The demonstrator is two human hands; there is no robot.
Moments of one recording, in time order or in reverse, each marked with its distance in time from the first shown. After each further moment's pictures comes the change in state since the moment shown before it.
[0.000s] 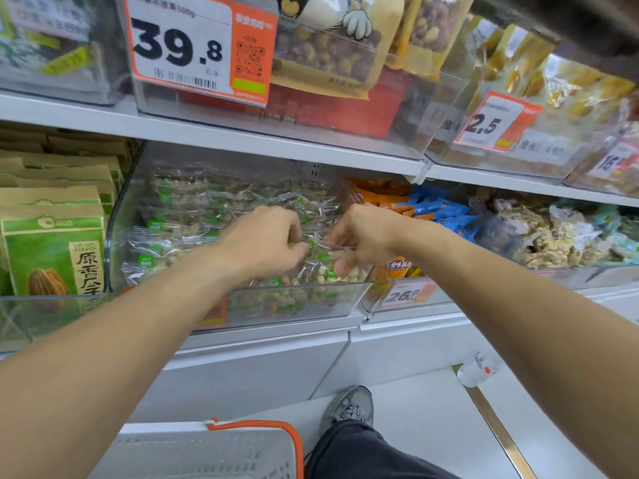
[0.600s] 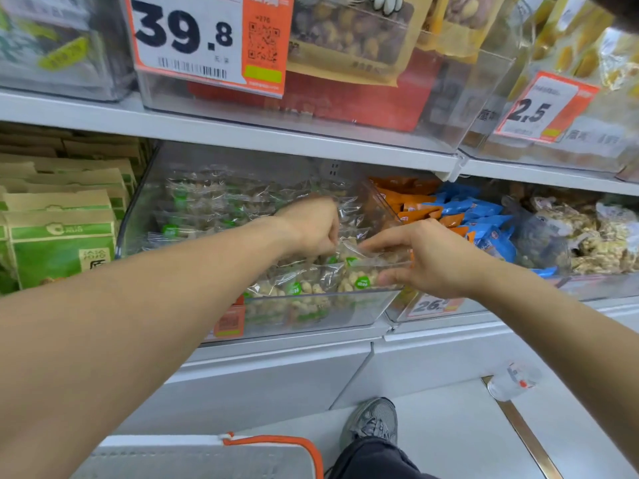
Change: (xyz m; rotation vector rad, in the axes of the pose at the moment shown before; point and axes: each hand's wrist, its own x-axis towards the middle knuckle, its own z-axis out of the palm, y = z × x) left_hand 0.069 0.001 0.020 0.080 -0.188 0.076; right_hand -0.039 0.021 0.019 0.166 0.233 -0.067
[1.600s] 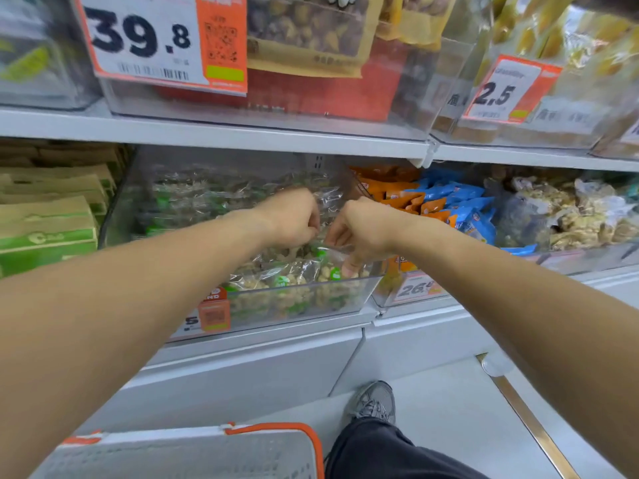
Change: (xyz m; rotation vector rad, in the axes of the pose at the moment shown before) left_hand -0.008 0.006 -0.006 0.036 0.049 0.006; right_hand 0.054 -0.014 0.009 -0.150 -0.209 0.077
